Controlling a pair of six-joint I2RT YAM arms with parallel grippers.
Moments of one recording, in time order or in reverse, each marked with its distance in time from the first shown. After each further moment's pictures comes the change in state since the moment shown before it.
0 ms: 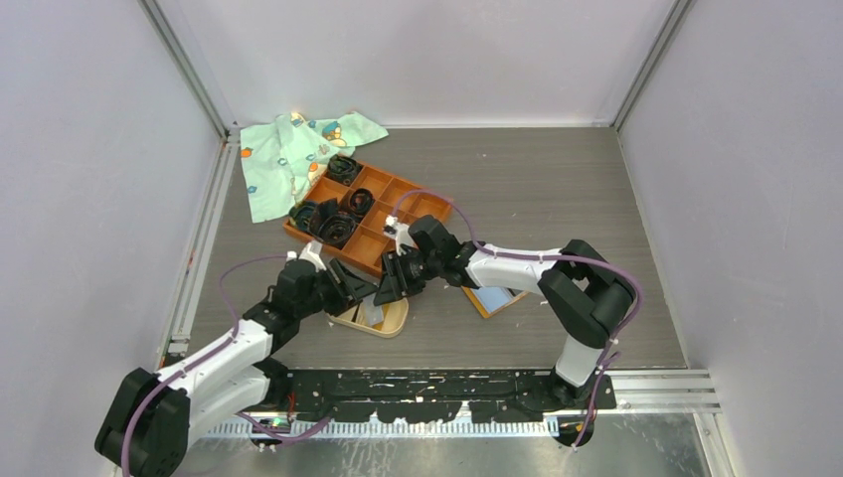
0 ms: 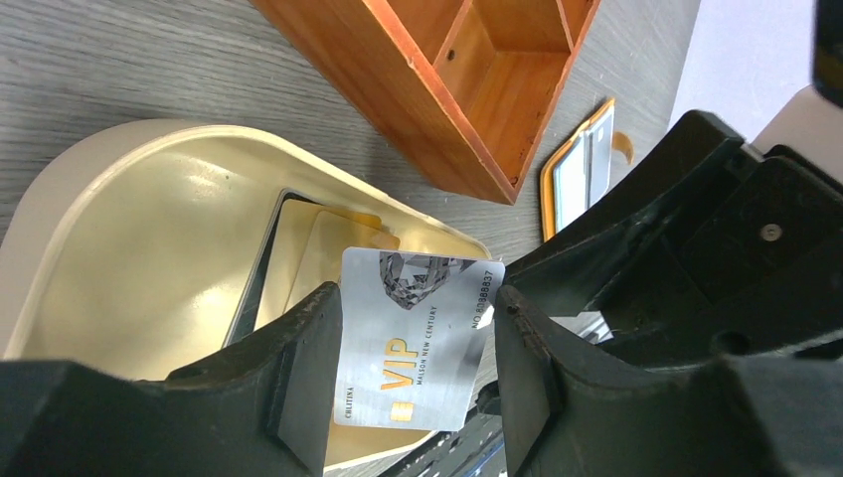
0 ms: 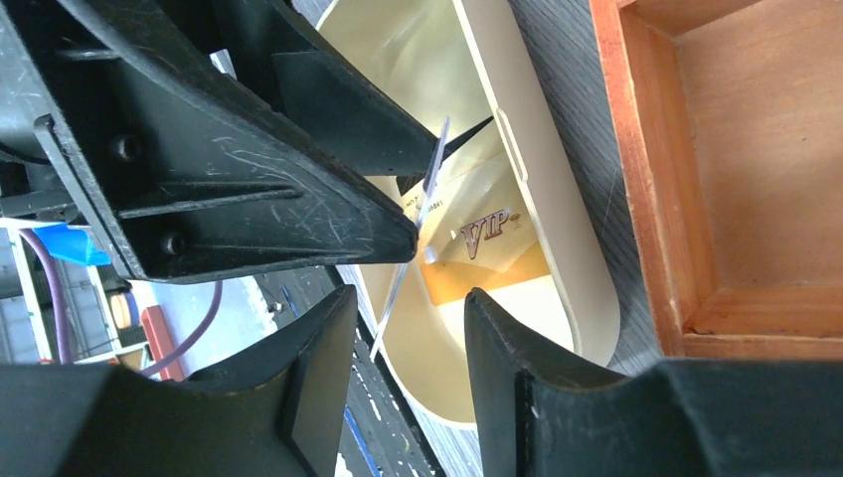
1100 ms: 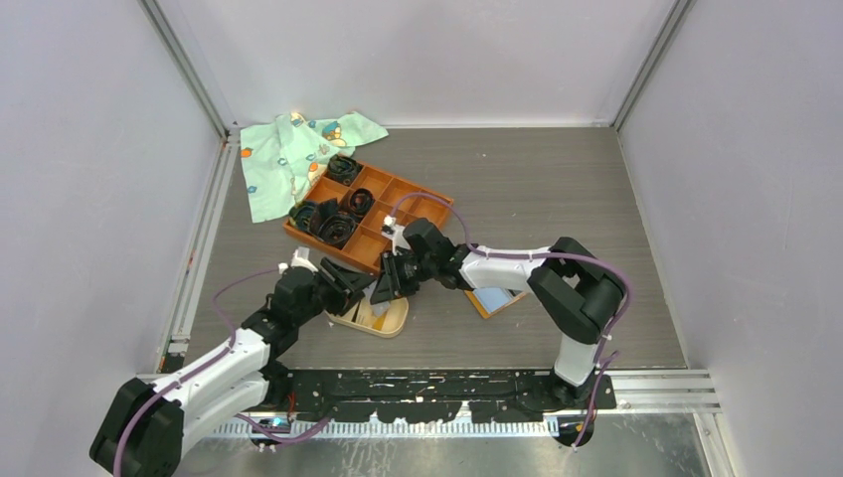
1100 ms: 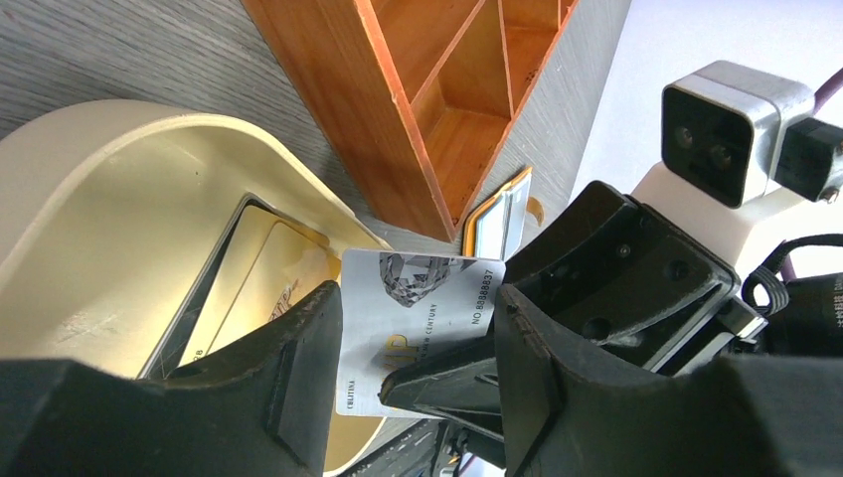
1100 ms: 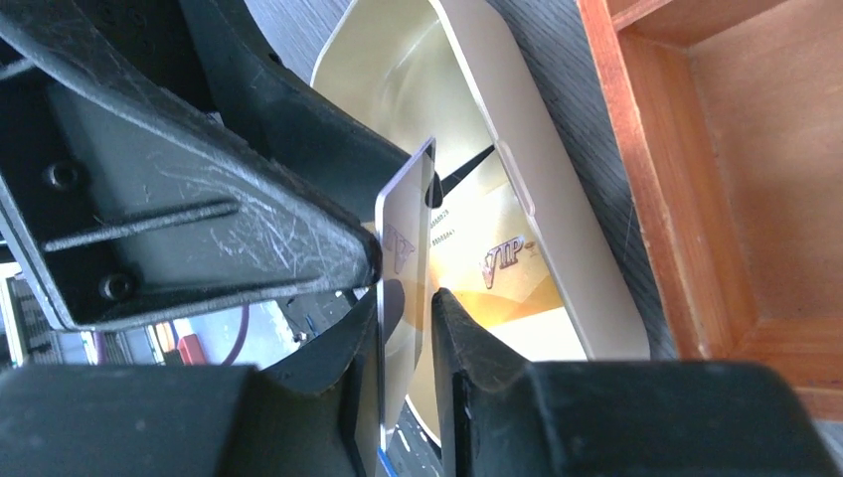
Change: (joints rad) left arm -0.040 -0.076 -0.064 0.090 -0.122 -0.286; right arm 0.019 0.048 0.006 0.064 0.029 0.127
